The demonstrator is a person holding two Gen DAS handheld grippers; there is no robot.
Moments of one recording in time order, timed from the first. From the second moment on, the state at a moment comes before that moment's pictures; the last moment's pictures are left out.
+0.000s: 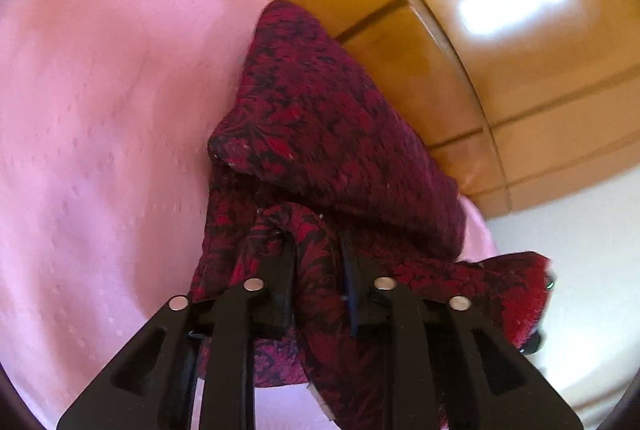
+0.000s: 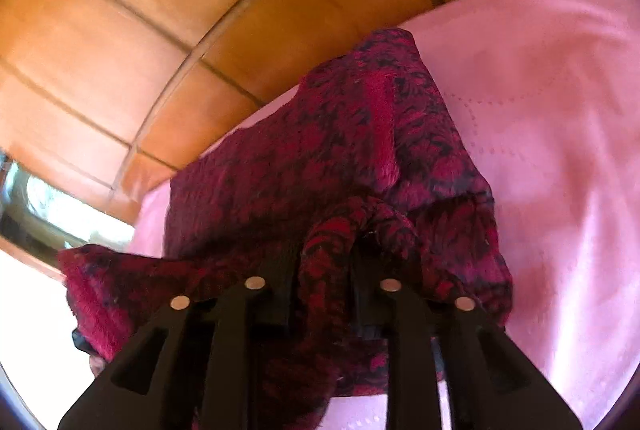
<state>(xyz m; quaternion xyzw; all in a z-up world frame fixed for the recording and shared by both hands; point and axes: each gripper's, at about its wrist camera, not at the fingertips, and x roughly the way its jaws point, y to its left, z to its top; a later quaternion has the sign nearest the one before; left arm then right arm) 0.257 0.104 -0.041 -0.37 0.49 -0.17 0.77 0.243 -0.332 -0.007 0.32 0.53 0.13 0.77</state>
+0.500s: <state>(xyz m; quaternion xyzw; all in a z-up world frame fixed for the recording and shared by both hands) 0.194 0.173 -0.041 -0.37 0.42 -0.16 0.81 0.173 -0.400 0.021 0.33 0.47 0.13 0.81</state>
